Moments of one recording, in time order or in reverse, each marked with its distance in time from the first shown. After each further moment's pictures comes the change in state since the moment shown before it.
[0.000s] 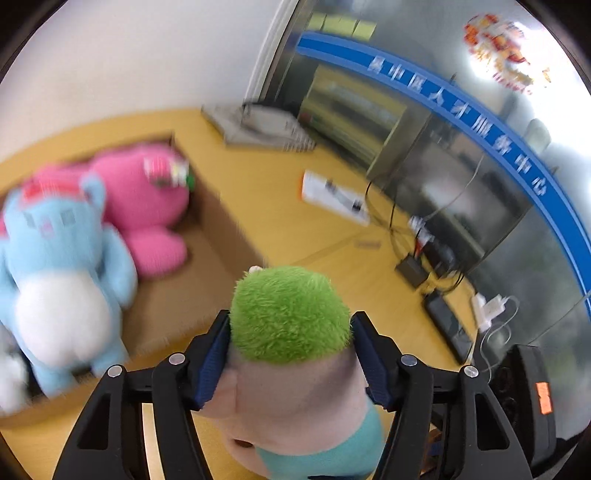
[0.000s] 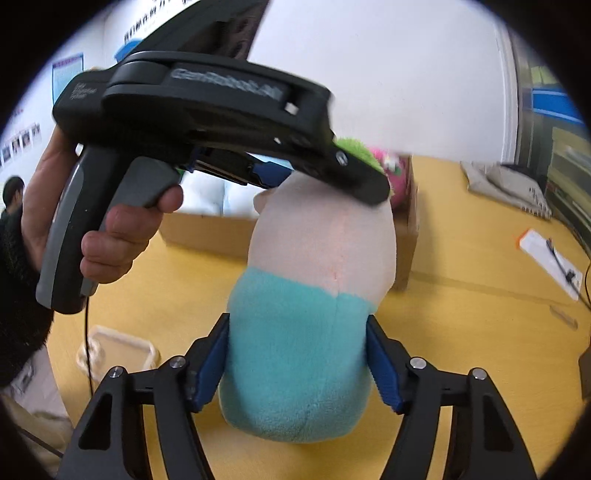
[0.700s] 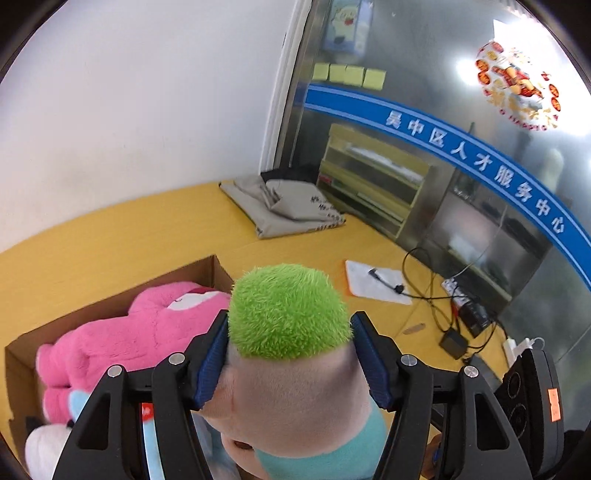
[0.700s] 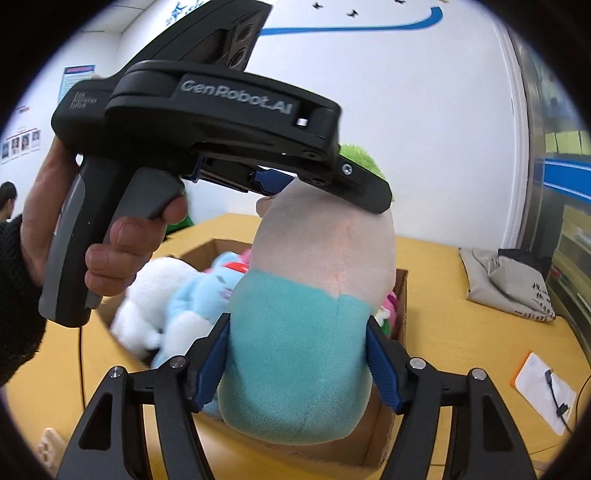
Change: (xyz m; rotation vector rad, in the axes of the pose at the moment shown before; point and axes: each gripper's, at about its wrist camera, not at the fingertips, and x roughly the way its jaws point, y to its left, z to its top) left arm 0.026 0.092 0.137 0.089 -0.097 0.061; right arm 0.087 -0.033 0.131 -0.086 -0.177 -0.072
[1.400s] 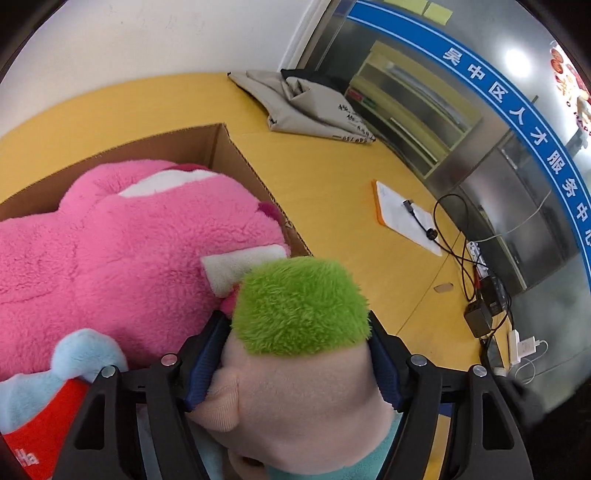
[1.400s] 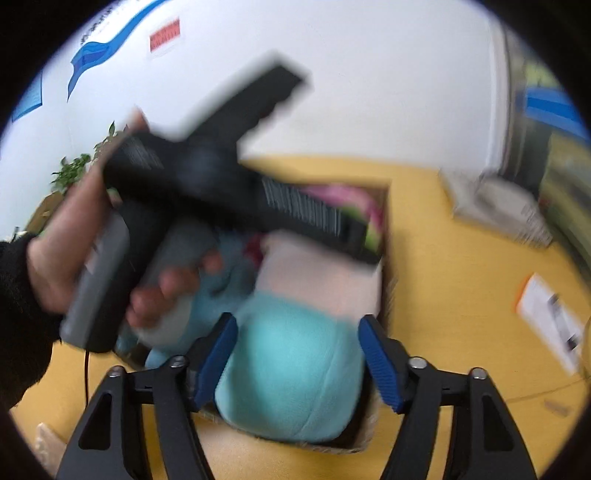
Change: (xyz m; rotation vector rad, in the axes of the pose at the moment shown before) left arm 0.123 0.030 -0.054 -0.166 0.302 -0.050; right arm 0.012 -0.015 -0.037 0.094 0.193 -0.099
